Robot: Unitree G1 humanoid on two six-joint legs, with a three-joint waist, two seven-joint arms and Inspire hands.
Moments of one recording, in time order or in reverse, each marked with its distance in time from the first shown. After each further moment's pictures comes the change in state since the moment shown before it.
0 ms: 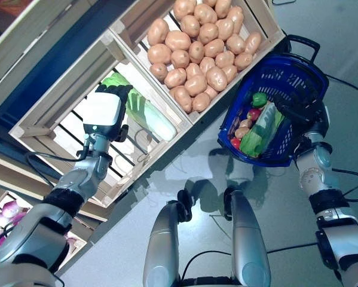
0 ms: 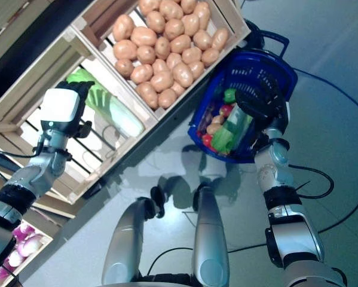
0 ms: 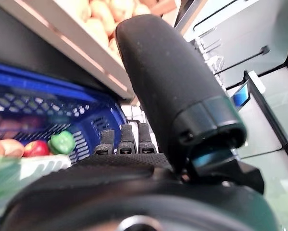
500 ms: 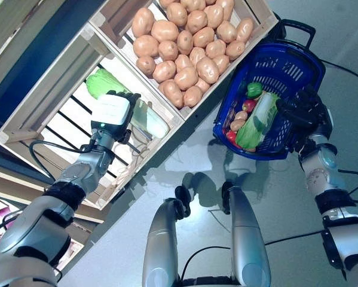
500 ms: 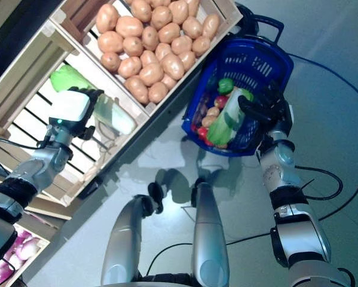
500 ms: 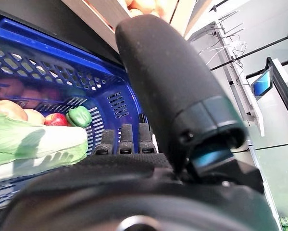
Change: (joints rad) left arm -0.076 0.001 -0.082 0.064 0.038 -0.013 -0.116; right arm -0.013 -0.039 0.011 0.047 0.042 0.020 0.038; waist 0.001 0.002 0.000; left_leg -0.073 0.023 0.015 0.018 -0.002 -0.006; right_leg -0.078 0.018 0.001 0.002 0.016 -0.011
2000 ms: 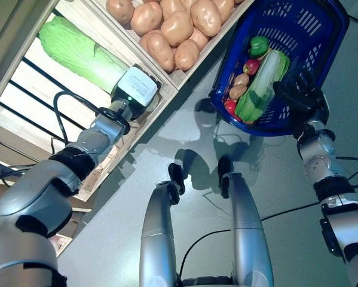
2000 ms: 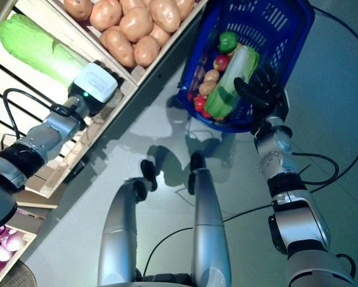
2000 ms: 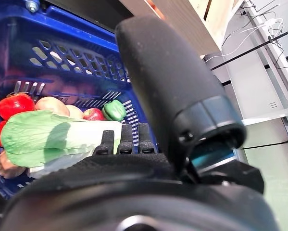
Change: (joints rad) left arm -0.307 -0.019 -0.294 -0.017 0.288 0.150 -0.259; right arm -0.115 -0.009 0.078 0.043 0.125 0.003 0.033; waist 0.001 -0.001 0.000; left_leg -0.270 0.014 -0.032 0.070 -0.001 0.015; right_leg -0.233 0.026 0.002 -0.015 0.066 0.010
